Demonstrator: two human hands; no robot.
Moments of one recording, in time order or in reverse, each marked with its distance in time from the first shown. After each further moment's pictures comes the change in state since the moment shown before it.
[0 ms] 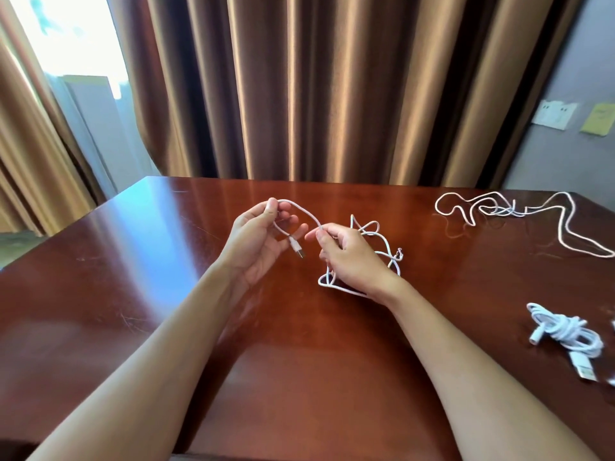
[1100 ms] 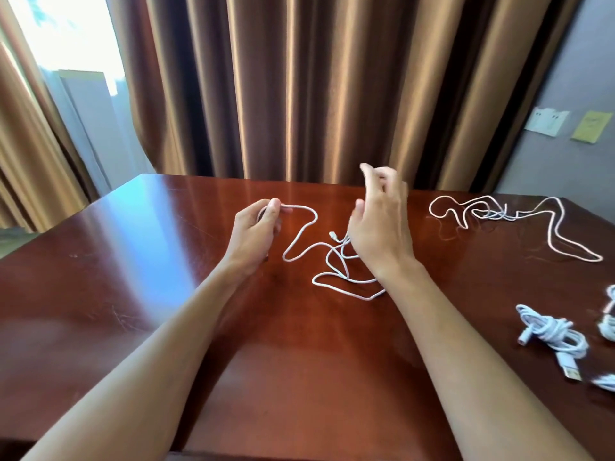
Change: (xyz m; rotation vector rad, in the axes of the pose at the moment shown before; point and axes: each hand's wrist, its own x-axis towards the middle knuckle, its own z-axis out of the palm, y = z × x) left_hand 0.003 -0.007 -0.004 0.744 0.118 0.318; right_hand 0.006 -0.026 -0.033 -0.652 0.579 -0.235
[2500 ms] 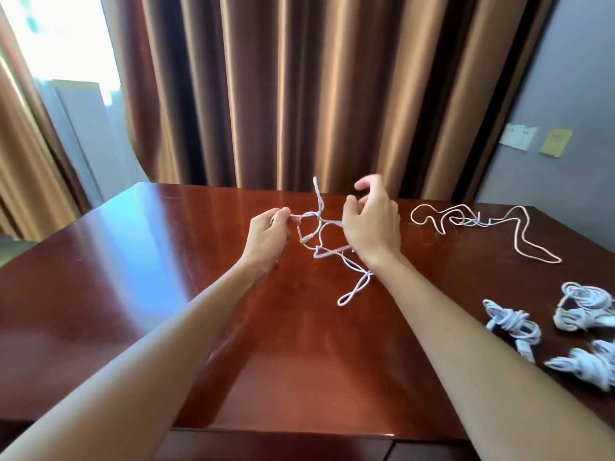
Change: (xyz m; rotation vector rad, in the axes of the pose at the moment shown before) left_hand -0.006 0.018 0.025 -0.023 -0.022 -0.112; right_hand 0.005 -0.010 -0.022 0.185 -0.010 0.277
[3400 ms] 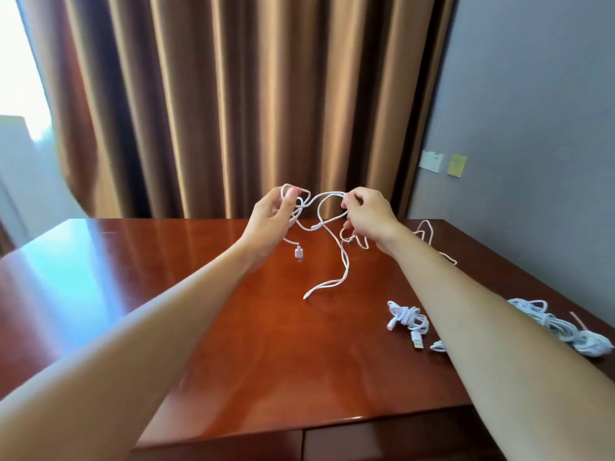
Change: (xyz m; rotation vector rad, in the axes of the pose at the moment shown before) left_hand -0.013 0.093 0.097 -0.125 -0.245 0.203; right_hand 0.051 0.032 -0.132 0.044 -0.184 0.167
